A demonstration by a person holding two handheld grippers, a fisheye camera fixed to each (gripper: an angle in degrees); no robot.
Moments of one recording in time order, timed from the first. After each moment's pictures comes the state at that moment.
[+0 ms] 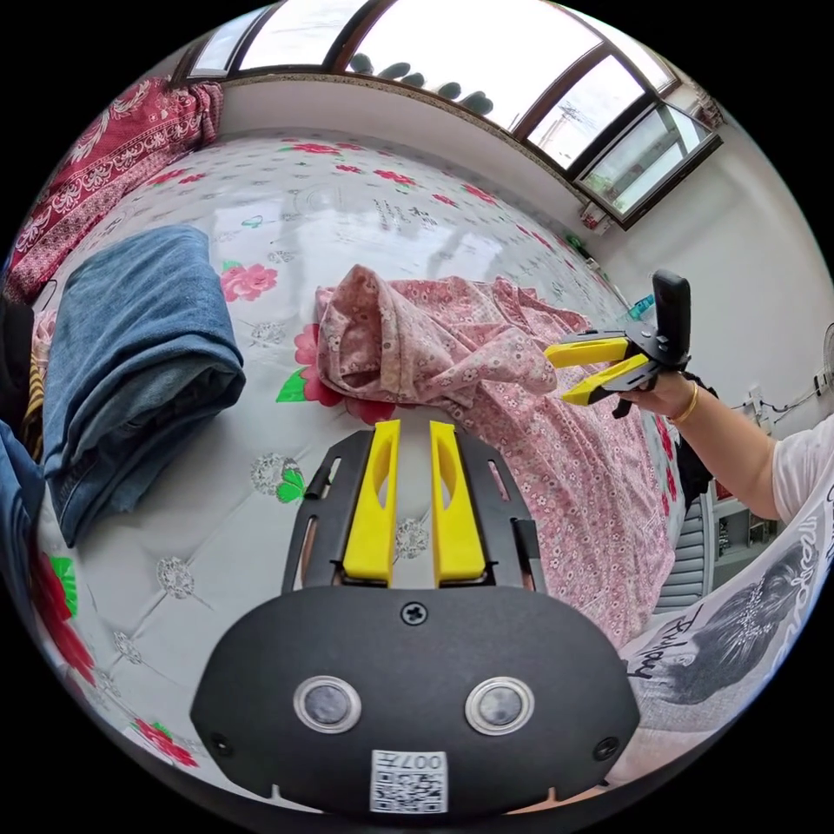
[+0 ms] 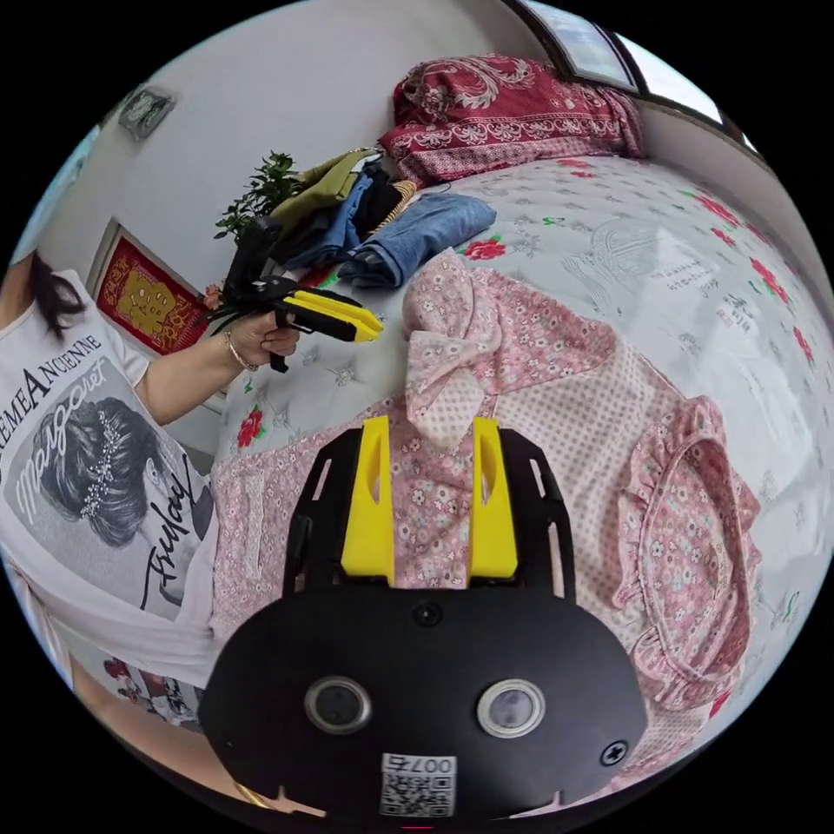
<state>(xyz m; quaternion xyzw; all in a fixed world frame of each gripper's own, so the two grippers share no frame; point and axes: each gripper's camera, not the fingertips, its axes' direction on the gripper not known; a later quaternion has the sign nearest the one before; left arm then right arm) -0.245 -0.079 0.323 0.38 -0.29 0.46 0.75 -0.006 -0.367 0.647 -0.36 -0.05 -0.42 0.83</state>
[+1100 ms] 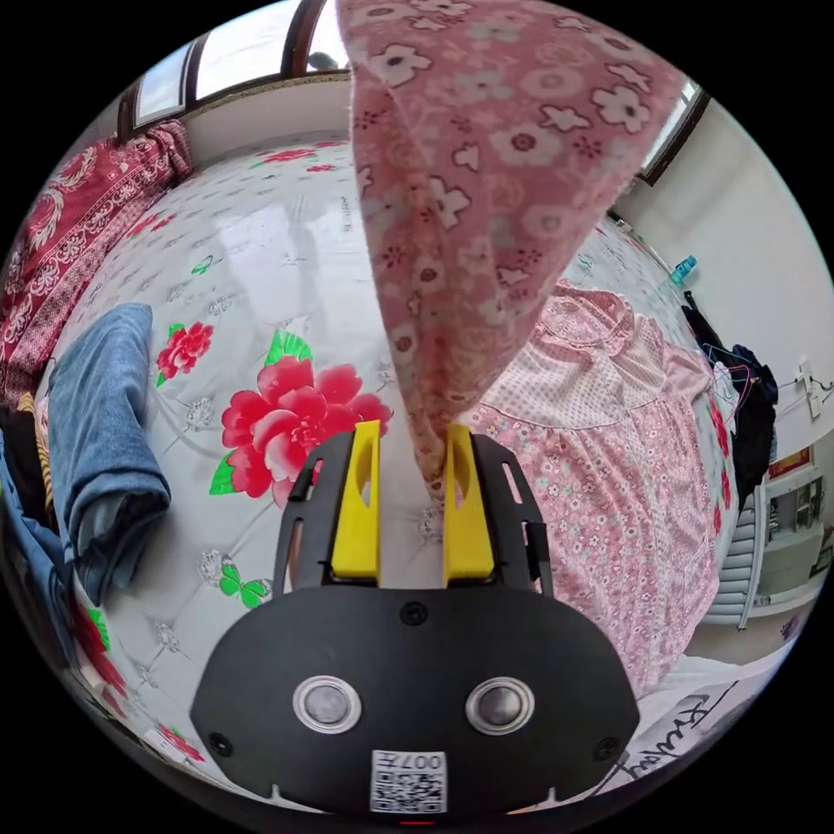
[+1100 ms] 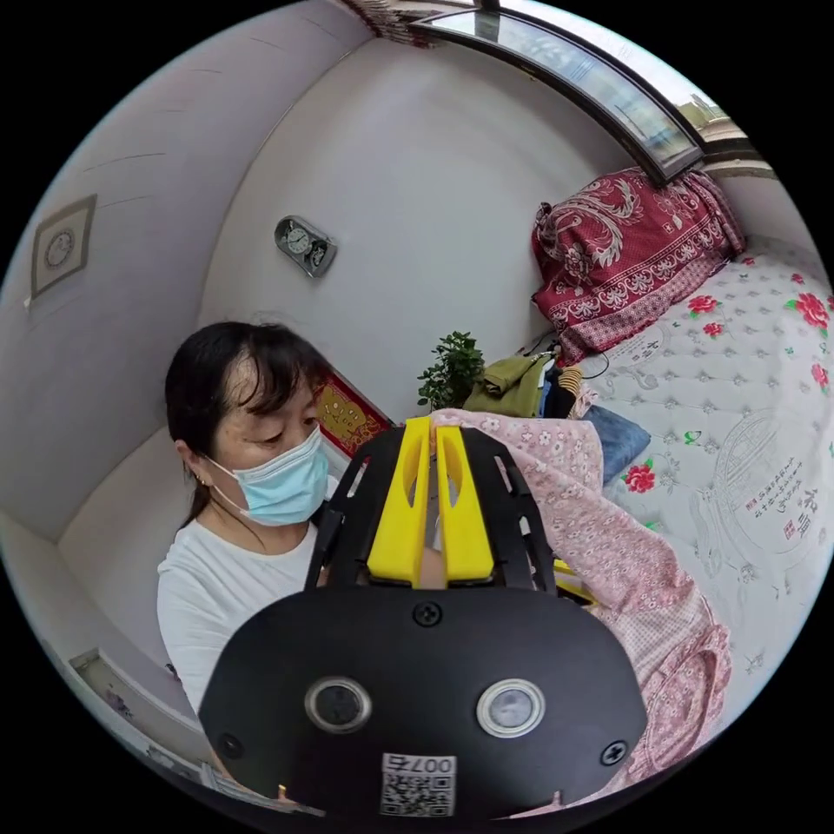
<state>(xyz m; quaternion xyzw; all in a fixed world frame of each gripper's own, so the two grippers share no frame) -0.179 -0.155 0.505 0.38 -0.39 0.46 0.70 -0.112 -0.617 0.552 -0.31 -0.38 -0.31 0.81</state>
